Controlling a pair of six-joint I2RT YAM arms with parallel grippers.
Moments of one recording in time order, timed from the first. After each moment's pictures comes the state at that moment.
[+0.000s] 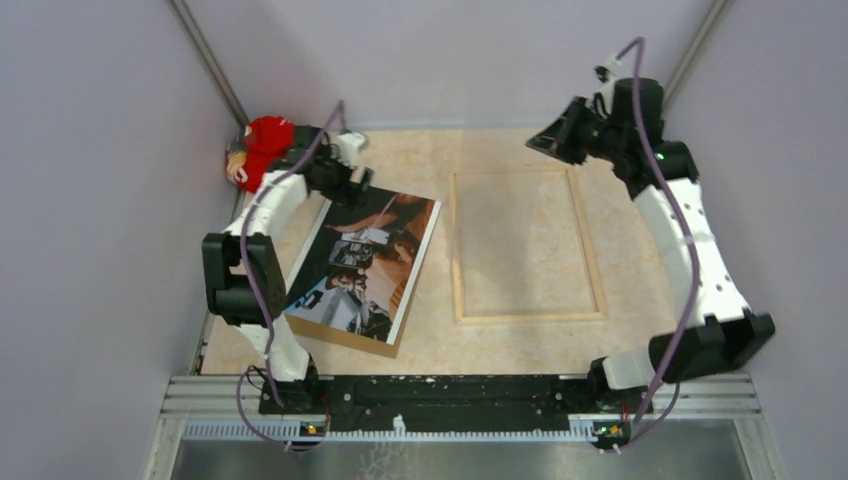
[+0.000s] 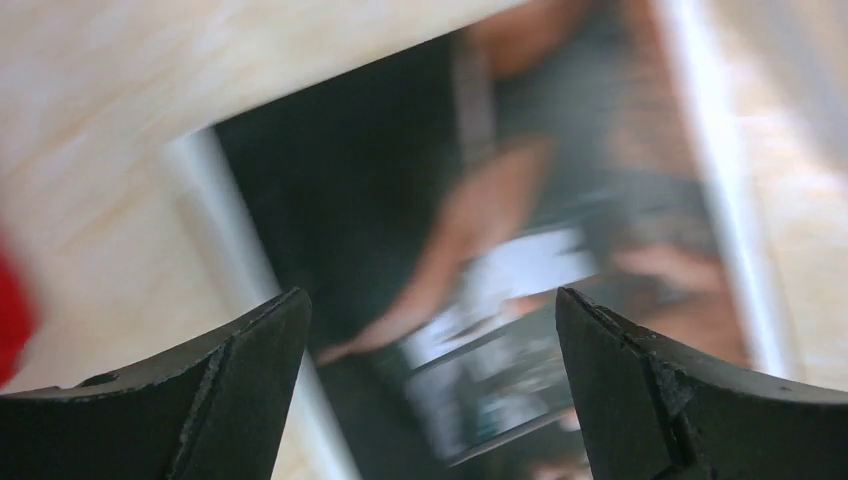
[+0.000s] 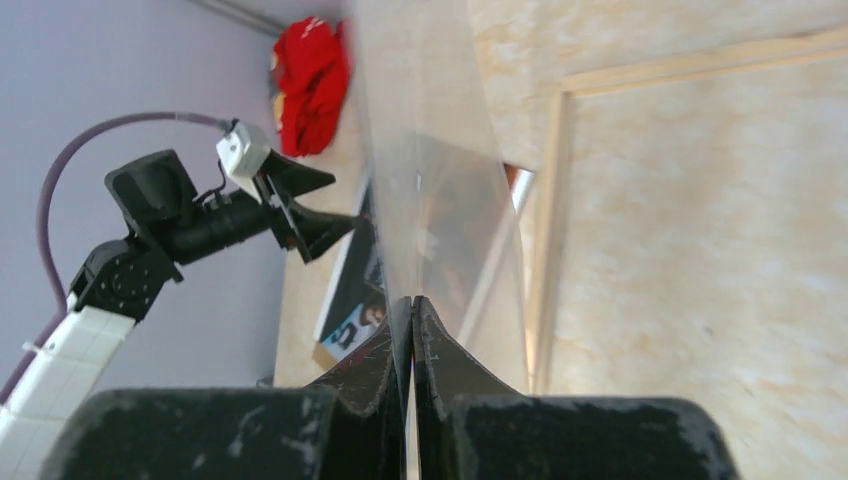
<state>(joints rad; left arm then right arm) 0.03 1.77 1.44 -0.57 0.36 0.44 0.25 1.49 1.69 -0.65 -0.40 0.66</state>
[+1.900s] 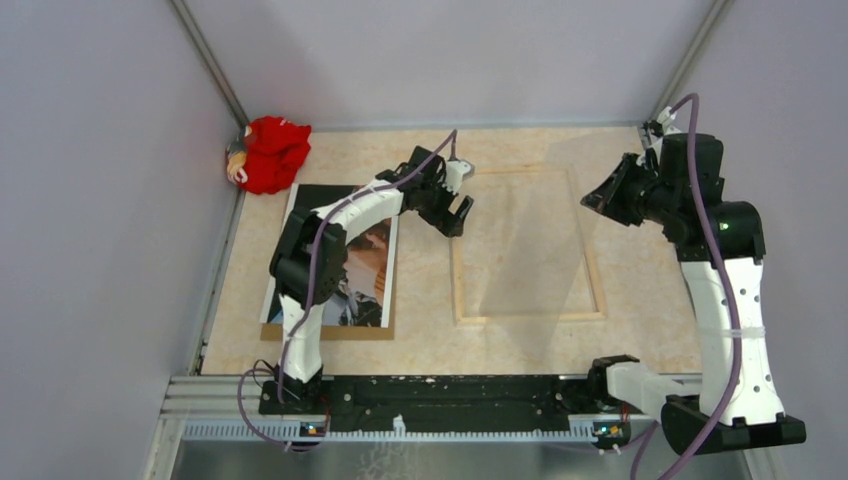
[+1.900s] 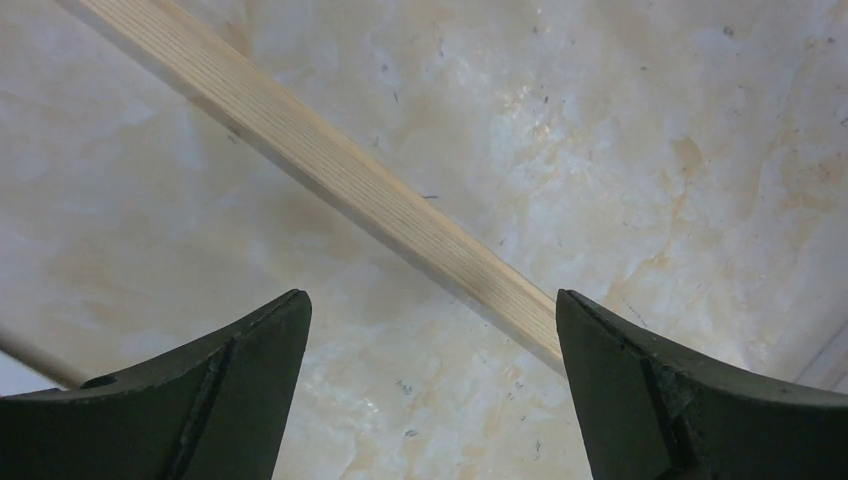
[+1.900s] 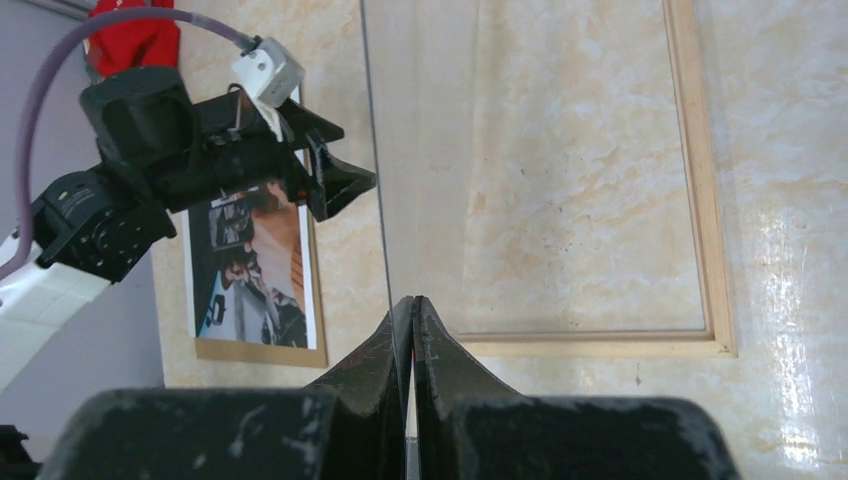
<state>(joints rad) -0.56 2.02 1.58 -0.43 0.32 0.15 0.11 1.08 1.57 -1.12 -0.17 0.51</state>
